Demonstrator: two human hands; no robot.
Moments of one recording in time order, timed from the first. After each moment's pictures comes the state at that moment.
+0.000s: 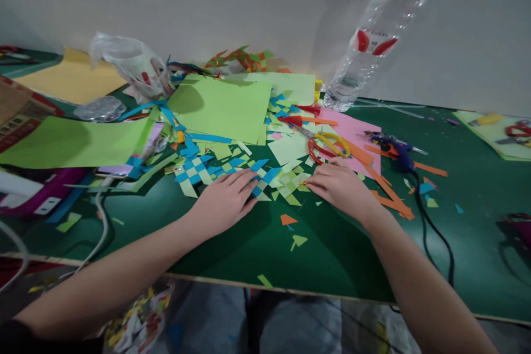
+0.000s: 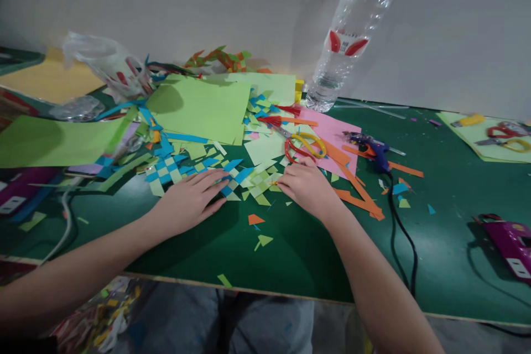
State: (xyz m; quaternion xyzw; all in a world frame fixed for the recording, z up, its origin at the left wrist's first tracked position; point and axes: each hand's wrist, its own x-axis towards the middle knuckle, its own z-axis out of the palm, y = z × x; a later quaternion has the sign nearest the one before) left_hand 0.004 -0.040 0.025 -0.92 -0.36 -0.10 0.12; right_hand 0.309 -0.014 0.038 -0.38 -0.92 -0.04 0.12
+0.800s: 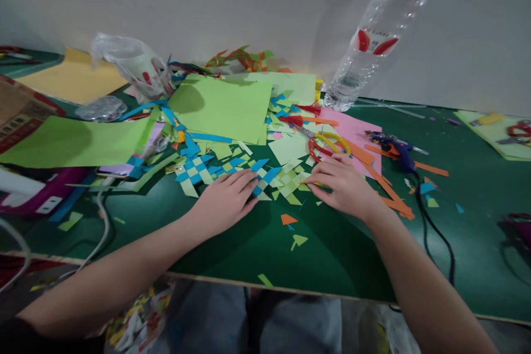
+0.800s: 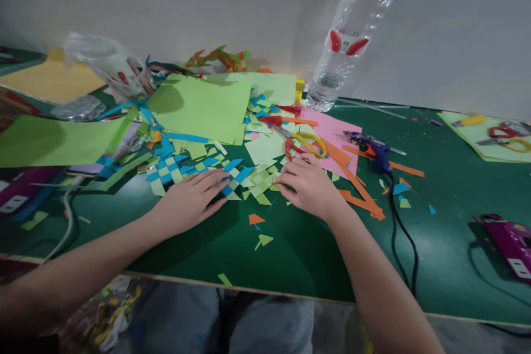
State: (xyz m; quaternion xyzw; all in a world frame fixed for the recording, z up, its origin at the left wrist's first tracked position) left_hand 0.004 -0.040 0.025 -0.92 -0.35 -0.11 0.12; right_hand 0.308 -0.016 0.048 -0.35 -0.92 -0.03 0.19
